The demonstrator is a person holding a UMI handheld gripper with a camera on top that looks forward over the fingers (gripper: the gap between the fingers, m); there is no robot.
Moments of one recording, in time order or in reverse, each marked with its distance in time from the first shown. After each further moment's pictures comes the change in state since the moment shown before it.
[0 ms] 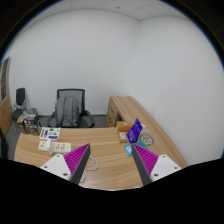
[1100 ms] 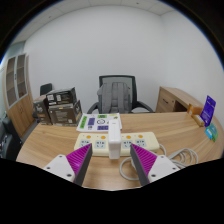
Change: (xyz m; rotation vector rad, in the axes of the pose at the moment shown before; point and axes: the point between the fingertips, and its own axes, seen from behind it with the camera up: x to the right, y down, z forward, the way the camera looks) arm -0.404 0.153 0.205 0.071 -0.347 0.039
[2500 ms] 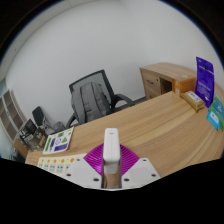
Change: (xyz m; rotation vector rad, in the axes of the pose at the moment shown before) arm 0.213 -0.013 0.088 -0.068 -0.057 0.339
